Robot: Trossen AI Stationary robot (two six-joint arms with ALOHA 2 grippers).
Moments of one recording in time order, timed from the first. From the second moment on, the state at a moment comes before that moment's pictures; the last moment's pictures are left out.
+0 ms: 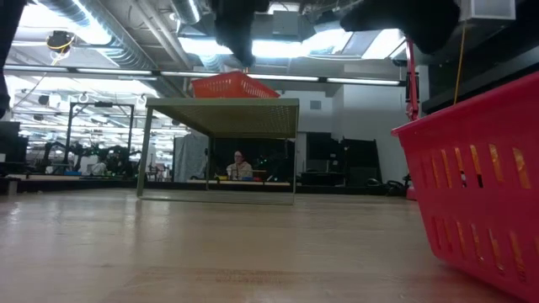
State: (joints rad) left arm 0.32 1.67 1.83 -1.10 -0.05 0.09; right arm 0.70 1.67 1.07 -0.09 0.67 0.73
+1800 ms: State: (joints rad) left arm 0.31 1.91 2.06 -1.29 -0.21 -0.37; right arm 0.68 1.67 1.07 -0.13 0.26 0.35
